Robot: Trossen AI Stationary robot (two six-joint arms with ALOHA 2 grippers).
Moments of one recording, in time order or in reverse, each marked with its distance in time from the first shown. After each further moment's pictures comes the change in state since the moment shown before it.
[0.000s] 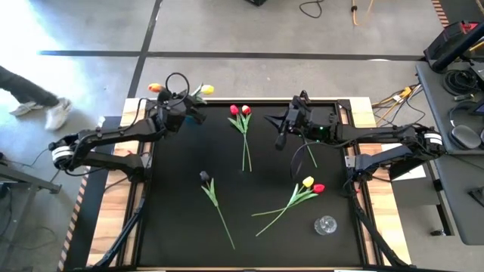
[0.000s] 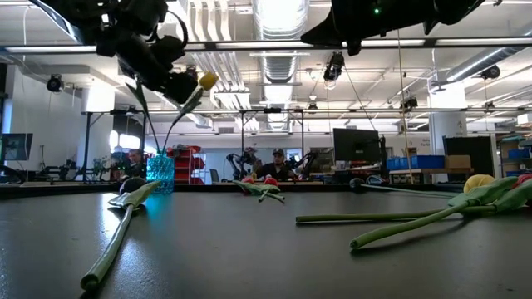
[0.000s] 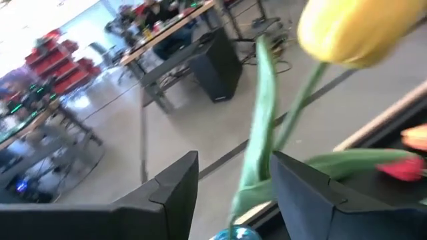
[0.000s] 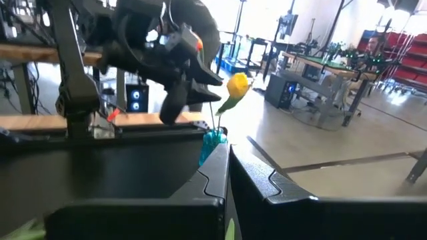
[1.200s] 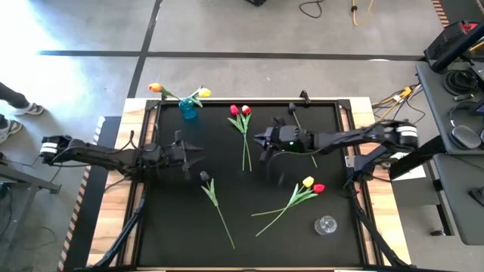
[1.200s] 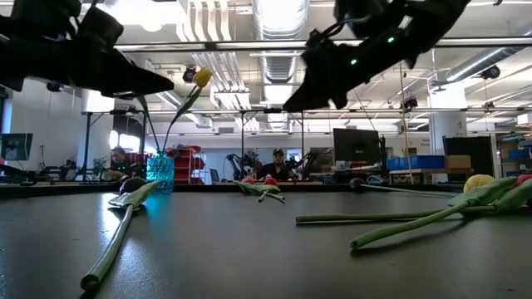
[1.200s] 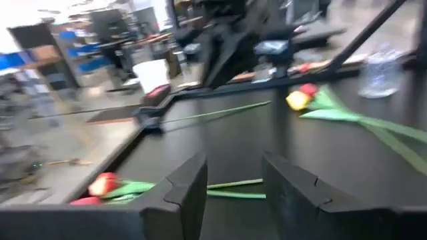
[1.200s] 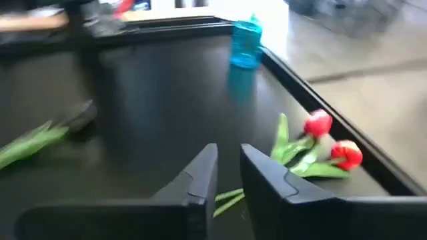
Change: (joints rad) left arm -0.494 -0.411 -0.535 0.367 0.566 -0.078; right arm 0.074 0.313 0.016 -0.067 0.083 0.204
